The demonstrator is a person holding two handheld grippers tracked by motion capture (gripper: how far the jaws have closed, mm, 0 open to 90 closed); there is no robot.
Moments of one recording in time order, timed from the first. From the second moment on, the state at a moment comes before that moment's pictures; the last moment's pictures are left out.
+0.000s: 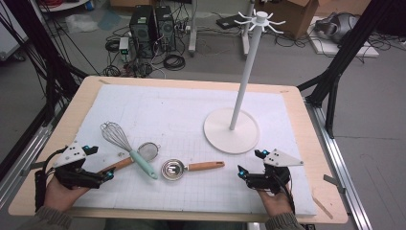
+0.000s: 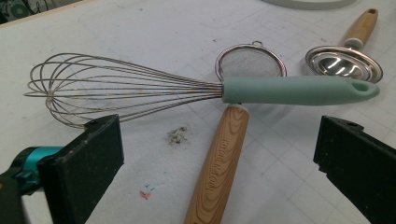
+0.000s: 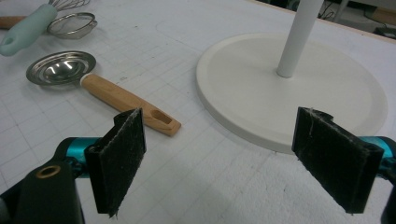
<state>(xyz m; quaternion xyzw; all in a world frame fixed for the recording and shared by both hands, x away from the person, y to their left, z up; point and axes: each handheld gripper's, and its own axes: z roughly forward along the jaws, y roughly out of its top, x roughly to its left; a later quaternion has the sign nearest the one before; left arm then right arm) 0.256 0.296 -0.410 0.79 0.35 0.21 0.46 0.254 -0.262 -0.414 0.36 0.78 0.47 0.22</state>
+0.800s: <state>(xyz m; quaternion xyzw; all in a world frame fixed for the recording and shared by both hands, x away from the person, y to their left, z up) 0.251 0.295 -0.410 0.79 0.34 0.21 0.46 0.253 -0.251 -0.411 0.34 0.79 0.47 0.22</state>
